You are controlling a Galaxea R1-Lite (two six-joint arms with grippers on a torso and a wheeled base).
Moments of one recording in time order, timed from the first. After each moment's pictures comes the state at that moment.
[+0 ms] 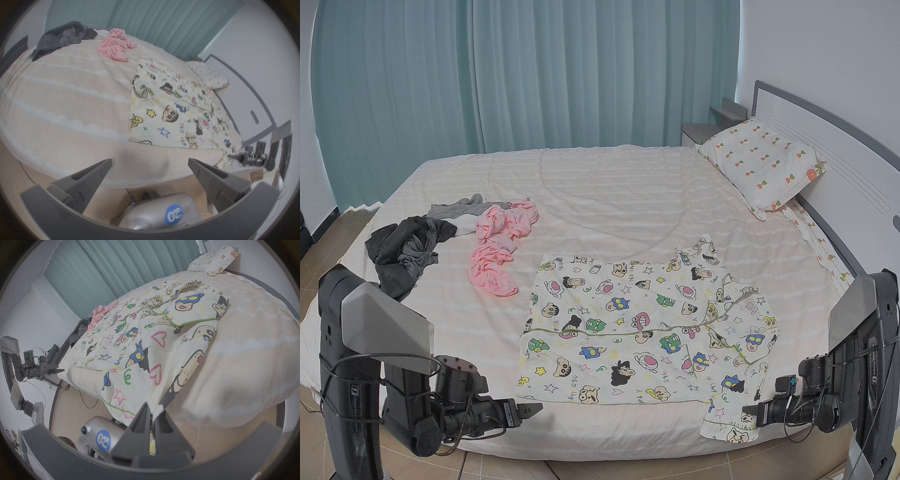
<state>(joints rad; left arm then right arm) -0.34 2.36 -0.23 -1.33 -0.14 -0.47 -0.01 2.58 -0.12 -1.55 0.43 0.03</state>
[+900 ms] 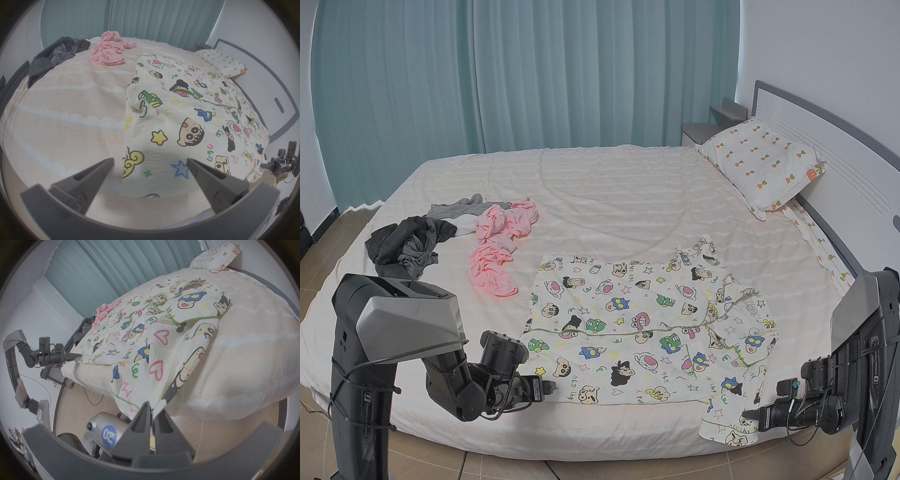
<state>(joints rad) -0.41 2.40 -0.68 -0.85 0.09 -0.42 0.00 2.56 -0.07 -1.55 0.47 0.02</state>
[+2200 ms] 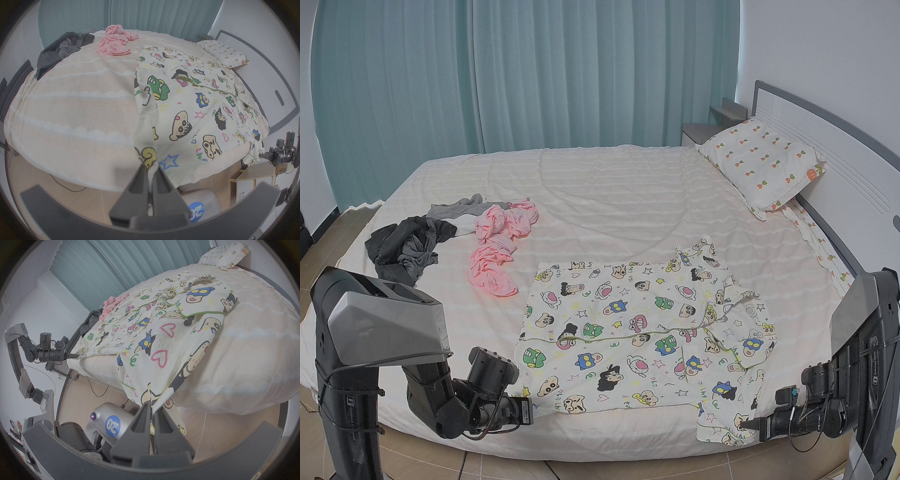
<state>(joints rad) -0.44 2.30 -0.46 -0.85 0.09 -0.44 0.01 2.57 -0.02 -1.55 0.51 -0.06</state>
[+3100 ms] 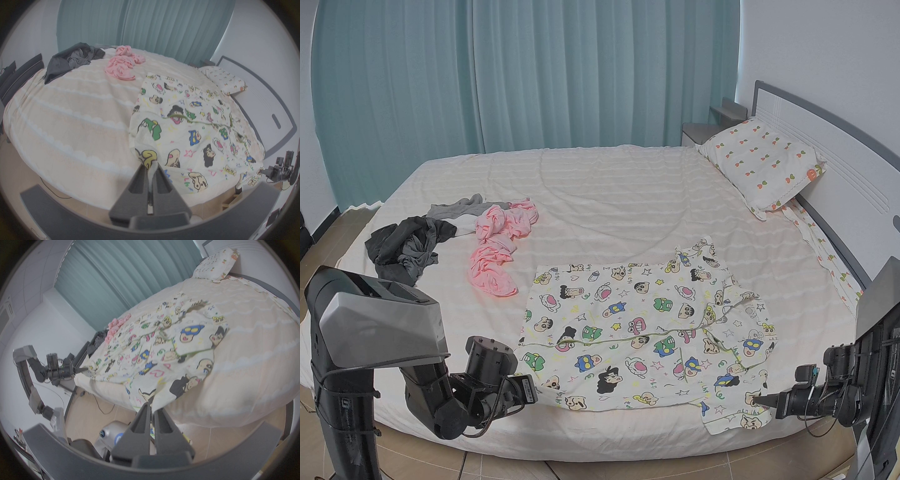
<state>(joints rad) -0.45 2.26 -0.46 -1.03 0.20 -0.55 -0.11 2.39 -0.03 -1.55 0.64 0.05</state>
